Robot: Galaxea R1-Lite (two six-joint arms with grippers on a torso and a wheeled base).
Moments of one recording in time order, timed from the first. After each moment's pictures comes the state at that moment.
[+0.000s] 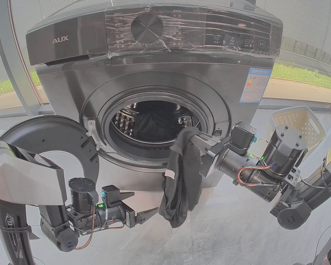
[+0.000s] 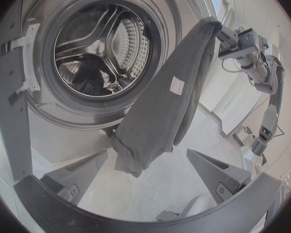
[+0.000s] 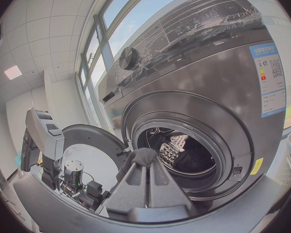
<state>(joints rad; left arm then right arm) -0.48 2.20 -0.29 -1.55 -0.32 -0.09 0.73 1.89 -0.65 -1.39 0.04 0.12</state>
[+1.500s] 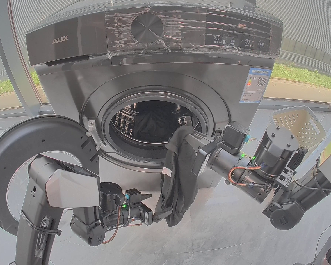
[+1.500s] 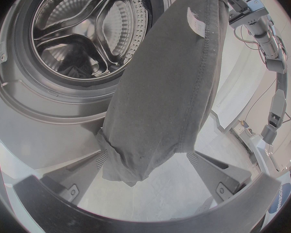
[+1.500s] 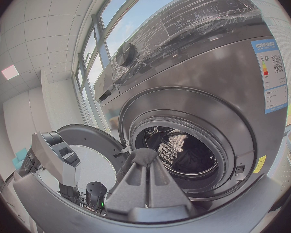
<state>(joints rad) -0.49 2.52 -0.59 -1.55 -0.38 -0.05 0.75 1.93 -0.70 -1.39 -0.01 0.13</state>
